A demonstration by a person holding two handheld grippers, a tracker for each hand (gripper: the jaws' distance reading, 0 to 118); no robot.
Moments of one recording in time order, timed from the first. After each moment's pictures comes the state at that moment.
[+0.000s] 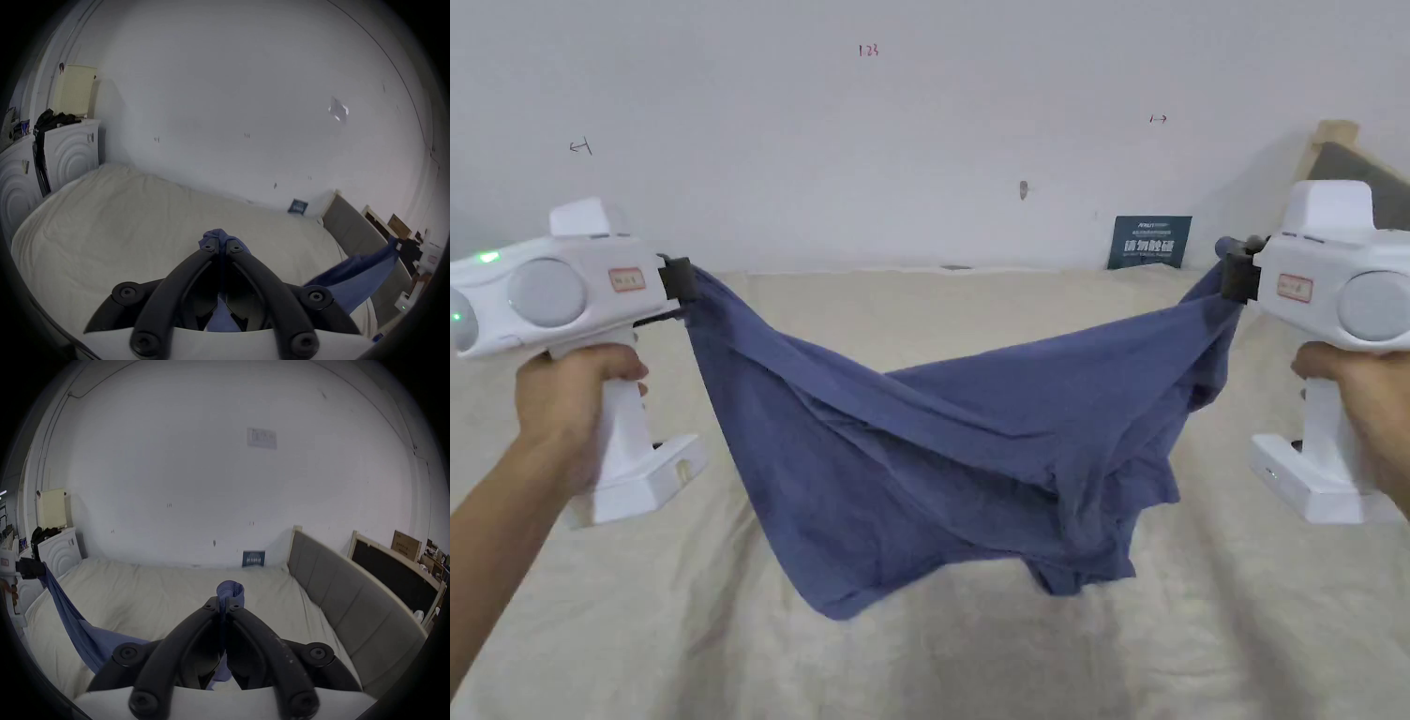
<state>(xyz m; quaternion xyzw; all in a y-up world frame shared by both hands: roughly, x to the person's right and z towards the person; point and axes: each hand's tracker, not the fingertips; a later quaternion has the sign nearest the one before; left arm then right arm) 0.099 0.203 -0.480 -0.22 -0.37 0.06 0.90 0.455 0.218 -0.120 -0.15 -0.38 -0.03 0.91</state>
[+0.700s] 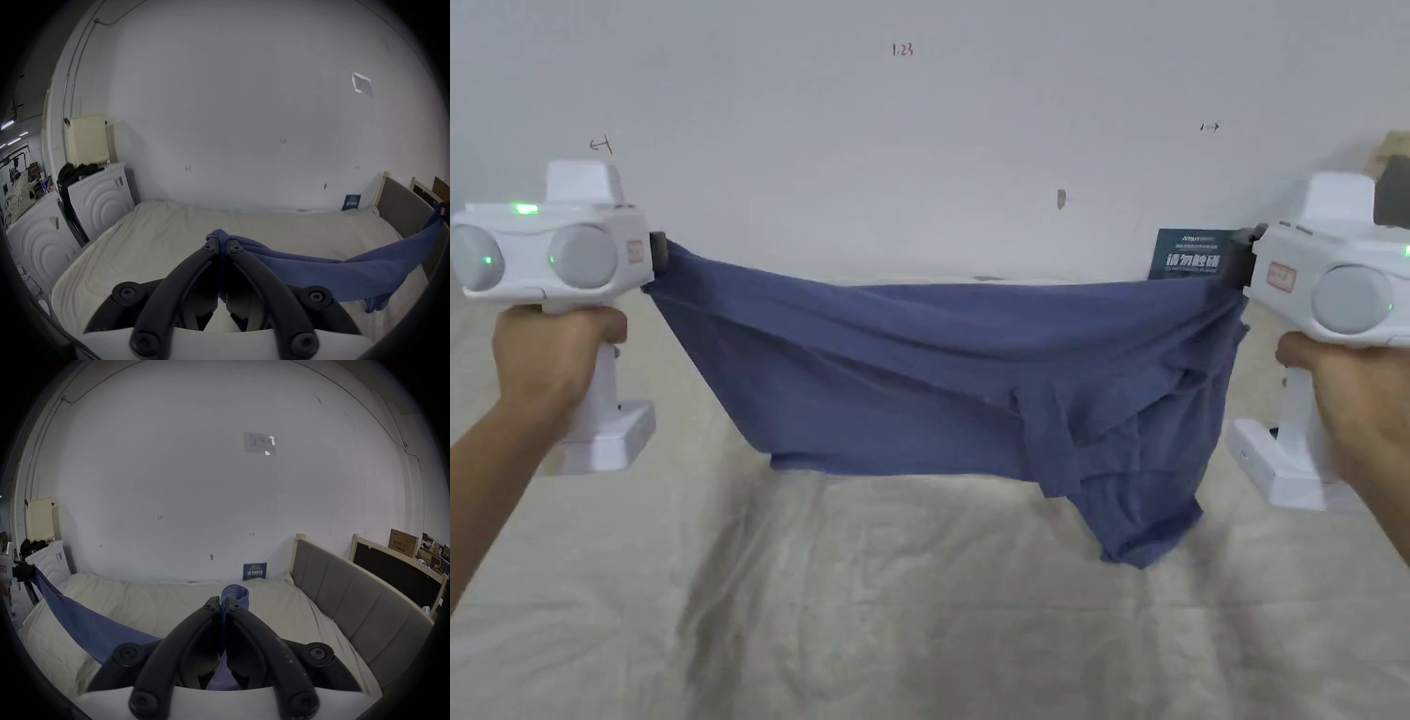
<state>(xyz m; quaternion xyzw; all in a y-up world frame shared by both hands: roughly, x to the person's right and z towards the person) 0.132 0.169 -0.571 -0.18 -0.27 -0.08 0.94 0.496 0.176 -0.208 -0.14 -0.40 -0.05 0.90</state>
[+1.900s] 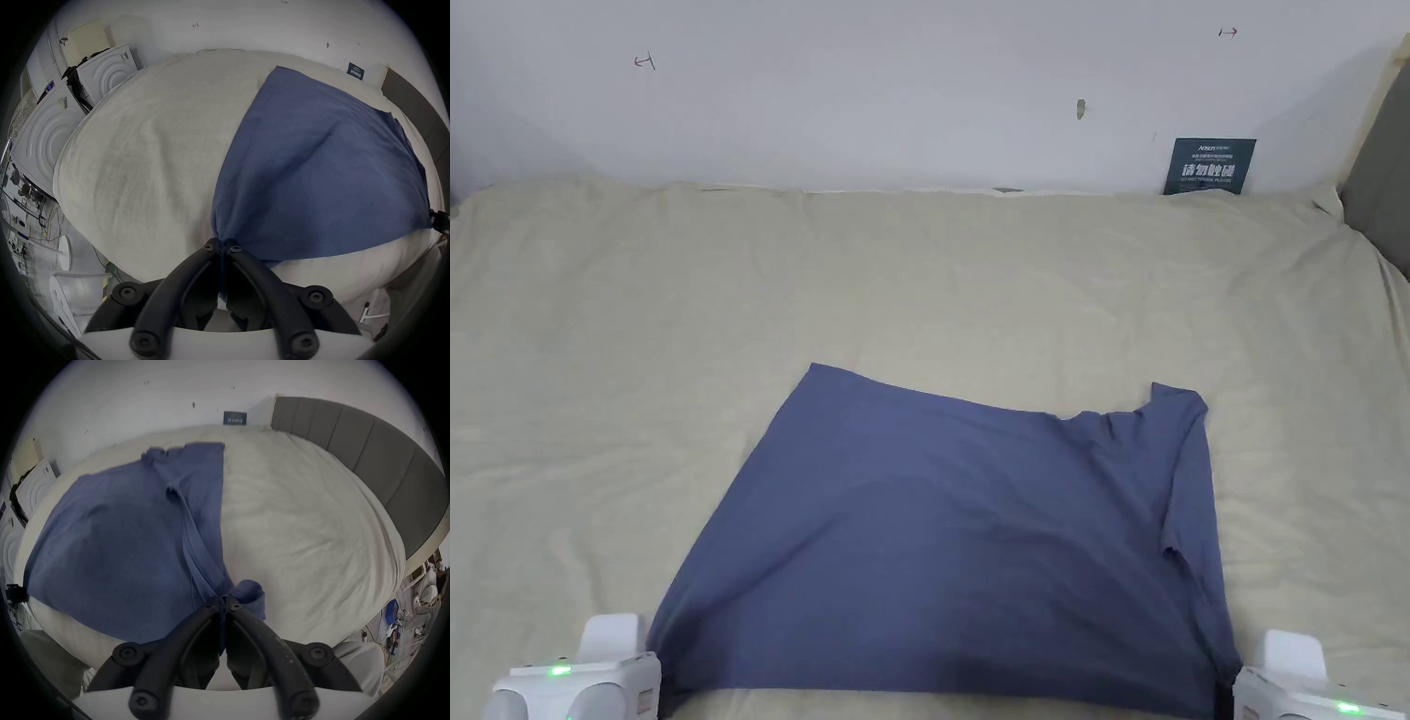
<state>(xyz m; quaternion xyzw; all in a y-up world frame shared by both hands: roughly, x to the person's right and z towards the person) -0.106 -0.143 -0.329 -0.47 -0.22 -0.19 0.83 0.308 -0.147 0.032 -0.45 -0.39 -0.18 0.78</state>
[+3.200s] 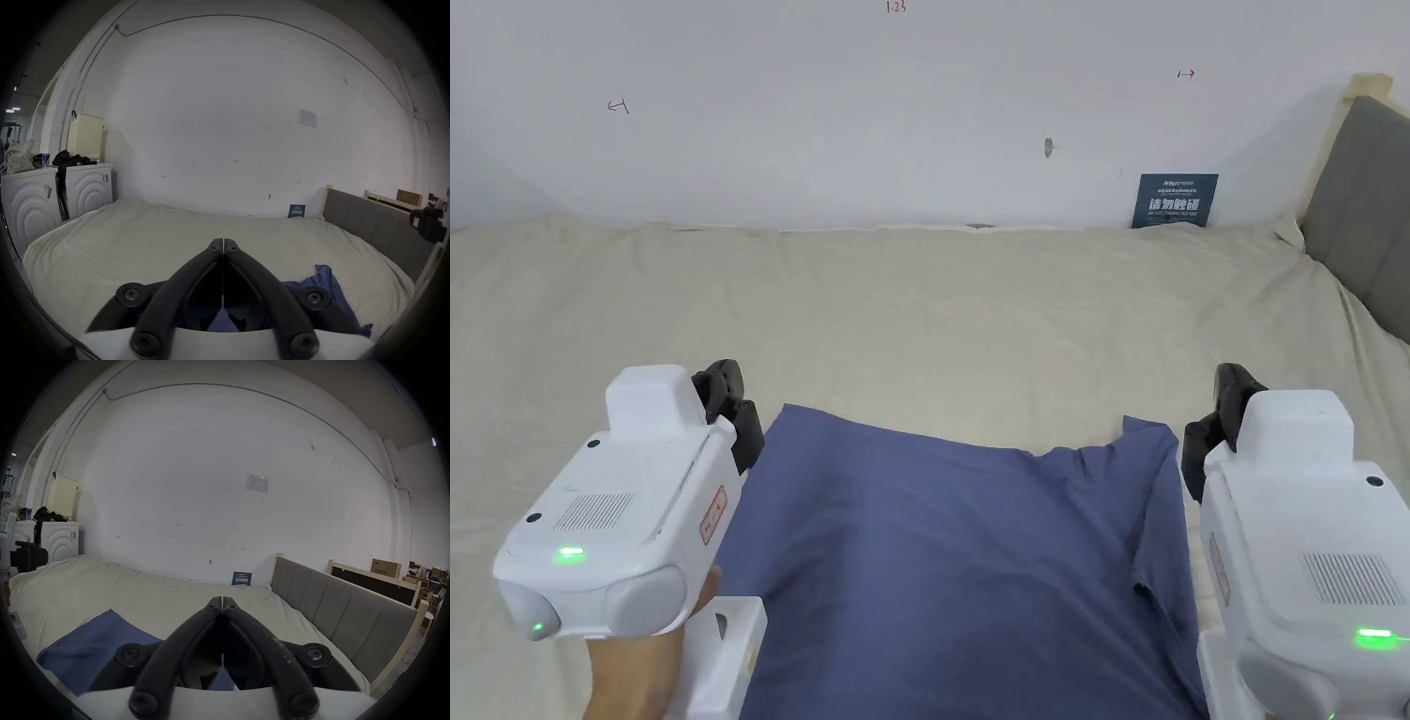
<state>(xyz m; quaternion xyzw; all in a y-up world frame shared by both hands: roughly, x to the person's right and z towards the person) 0.014 0.080 -0.286 -0.07 -0.37 0.01 0.93 0.246 0.099 -0.017 -0.07 -0.42 0.06 0.90</state>
